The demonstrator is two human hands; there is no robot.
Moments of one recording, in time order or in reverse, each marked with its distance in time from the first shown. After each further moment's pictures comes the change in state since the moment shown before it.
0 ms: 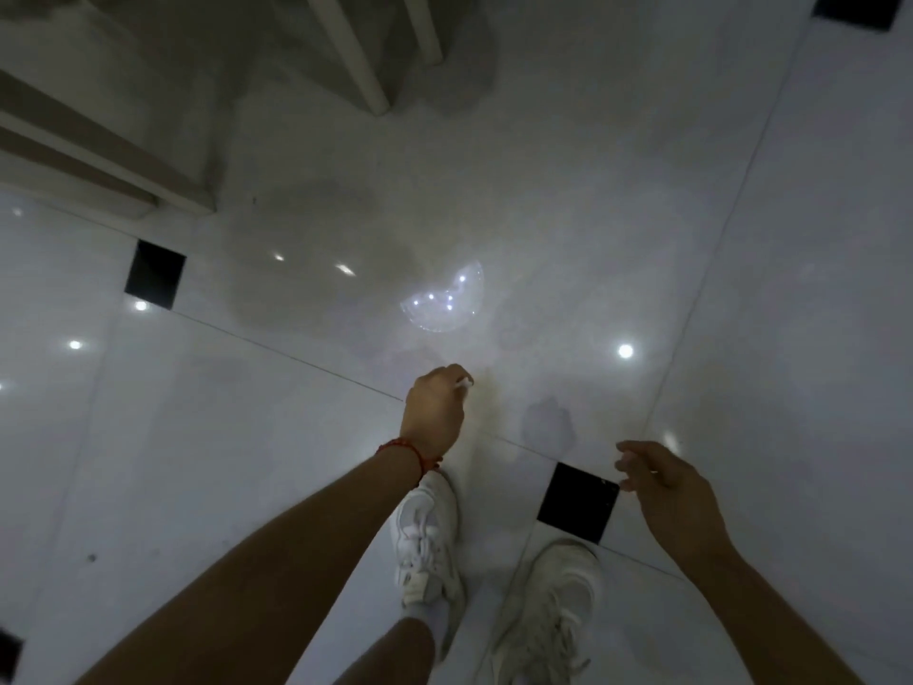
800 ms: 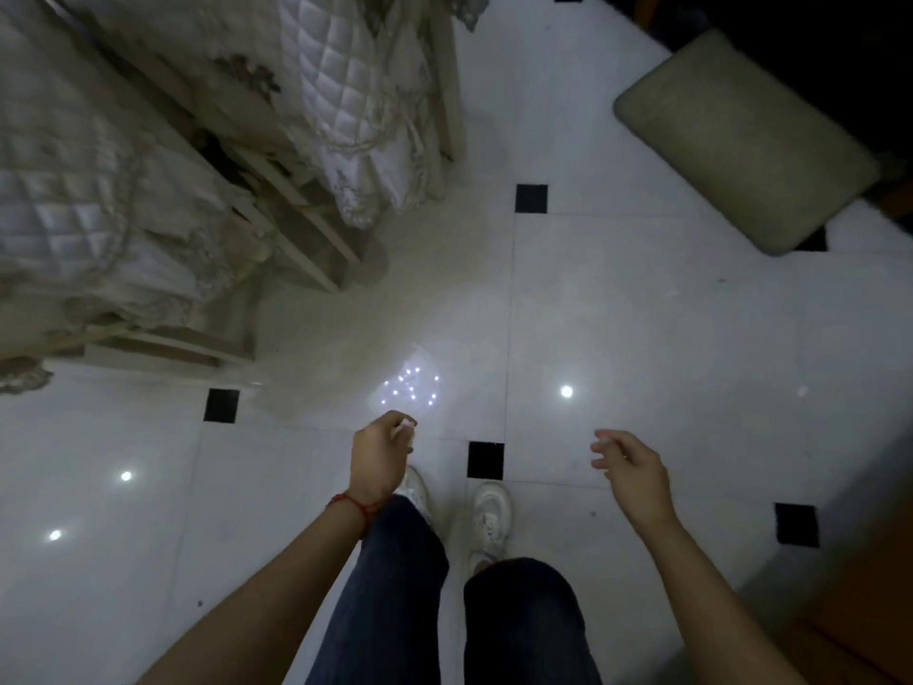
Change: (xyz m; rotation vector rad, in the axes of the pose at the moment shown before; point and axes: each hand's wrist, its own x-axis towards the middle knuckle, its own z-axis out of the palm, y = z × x) left_hand -0.300 0.292 -0.218 -0.169 -0.010 0.051; right_hand -0.358 -0.100 -0.246 0.479 0.333 0.009
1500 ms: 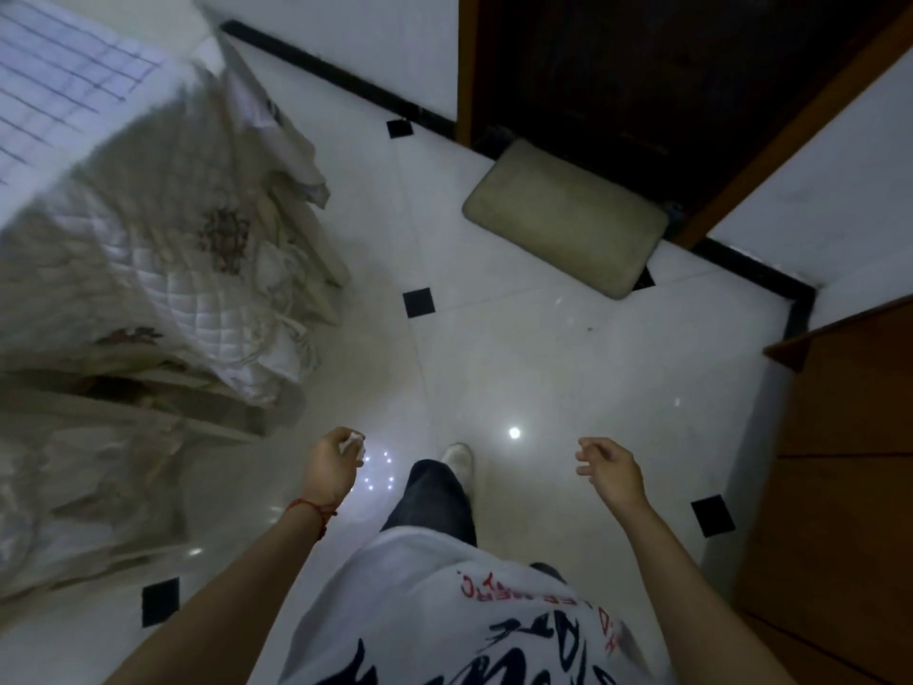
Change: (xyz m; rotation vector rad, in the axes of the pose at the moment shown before) left_hand 0.118 0.192 -0.019 -0.014 -0.173 0.049; right_hand 0.054 -0.117 -0.114 0.134 0.243 0.179
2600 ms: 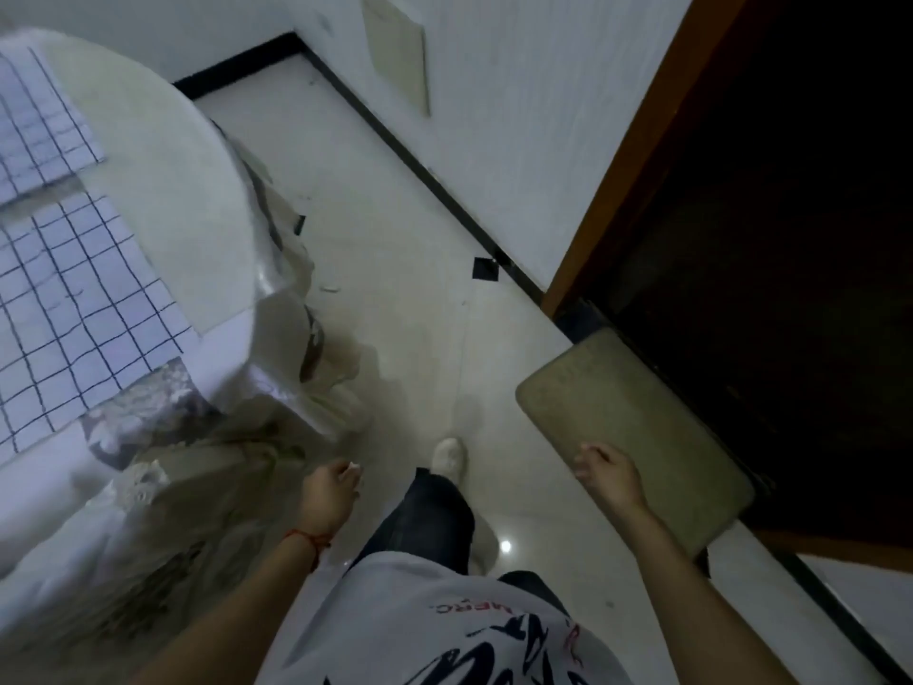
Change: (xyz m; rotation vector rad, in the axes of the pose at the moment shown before) left_hand 0.389 0.321 -0.035 -0.043 0.227 -0.209; right_hand 0.423 -0.502 0.098 -0.200 -0.243 -0.135
